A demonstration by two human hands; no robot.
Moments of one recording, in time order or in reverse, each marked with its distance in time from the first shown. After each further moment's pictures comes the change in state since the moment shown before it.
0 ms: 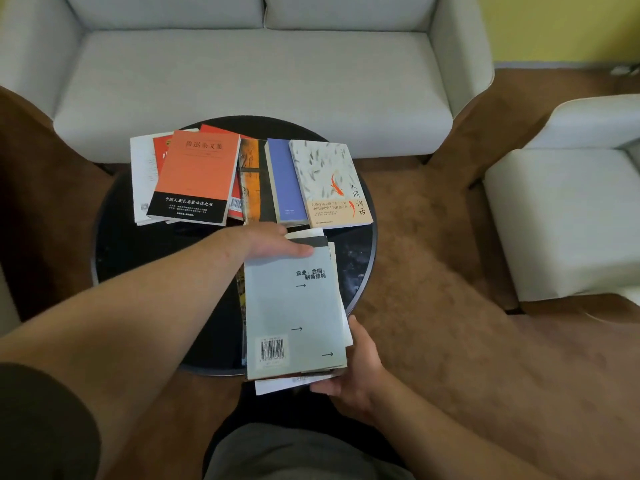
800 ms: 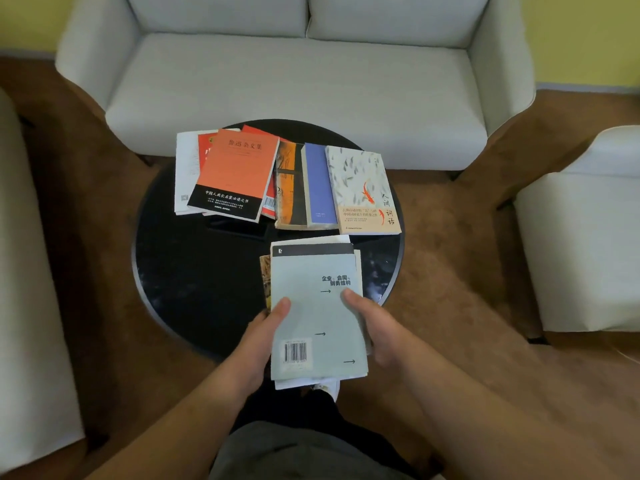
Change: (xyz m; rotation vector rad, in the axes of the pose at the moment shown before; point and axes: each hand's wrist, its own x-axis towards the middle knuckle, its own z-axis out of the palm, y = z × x) left_hand -0.065 -0.088 0.166 -1.566 0.130 -0.023; right_hand 0.007 -0.058 0.018 -0.501 -0.164 -0.253
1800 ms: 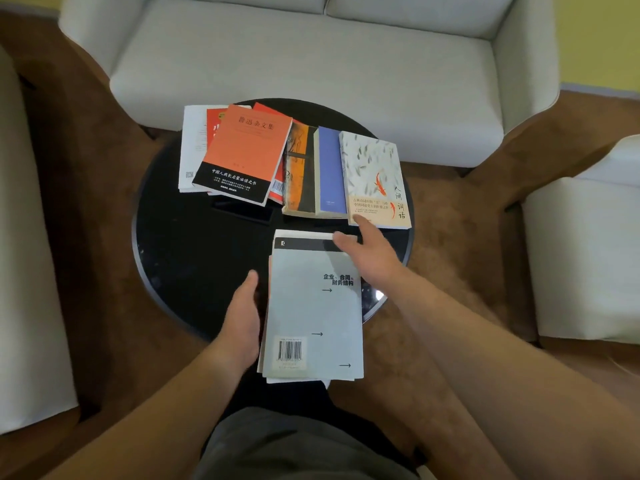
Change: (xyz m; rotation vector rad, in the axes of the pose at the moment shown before) left_hand -0.014 0.037 0.020 -0.164 0.366 -0.073; right_hand 0.004 -0.100 0.028 -0.633 0.231 -0.339
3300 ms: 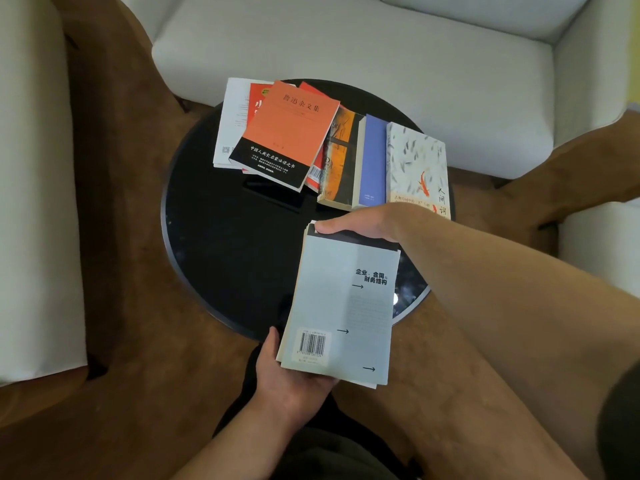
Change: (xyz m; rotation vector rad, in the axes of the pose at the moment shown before) left_hand -0.023 -0.079 -0.010 -0.800 -0.311 -0.339; right_hand 0.084 -0.057 0.023 -0.558 -0.546 0.402
